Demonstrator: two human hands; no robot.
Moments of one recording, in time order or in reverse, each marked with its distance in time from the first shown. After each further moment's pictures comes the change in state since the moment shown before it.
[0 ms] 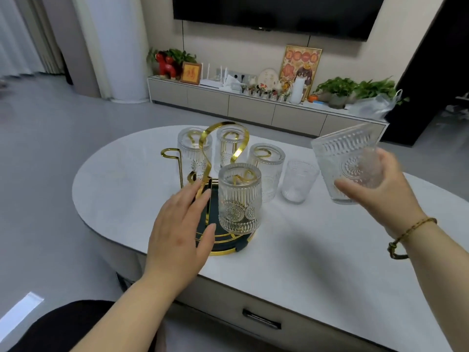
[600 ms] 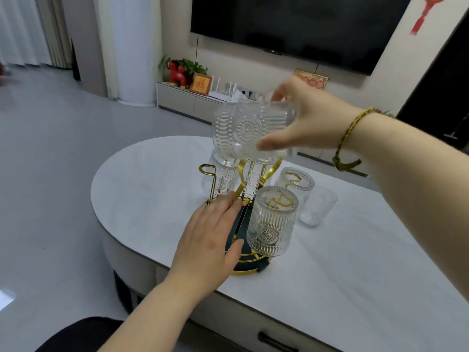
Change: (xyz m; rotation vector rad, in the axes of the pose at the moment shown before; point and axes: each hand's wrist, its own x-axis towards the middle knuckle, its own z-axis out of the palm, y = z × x) left_hand 0.012 -0.023 -0.019 -0.159 -0.171 0.006; right_hand 0.046 -0.183 0.099 -0.664 -0.458 -0.427
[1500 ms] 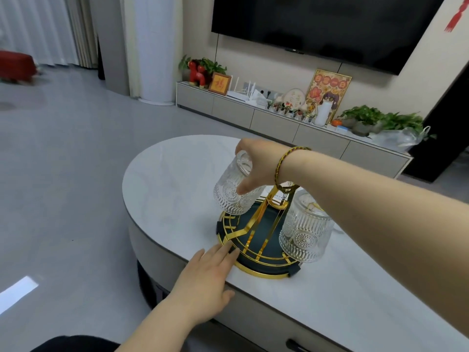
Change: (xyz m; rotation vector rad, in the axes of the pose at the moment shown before) left_hand -0.046 -0.072 0.020 0.179 -0.633 -0.144; right_hand 0.056 -0.037 0.100 -0.188 -0.325 -0.053
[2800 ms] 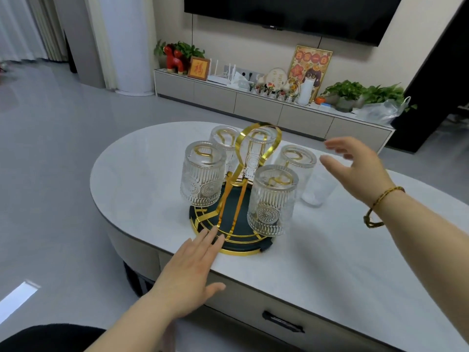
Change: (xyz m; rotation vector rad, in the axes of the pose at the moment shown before) left_hand 0.001 0.024 0.019 0.080 0.014 0.039; right_hand -0.118 0.143 0.045 0.464 0.636 0.297
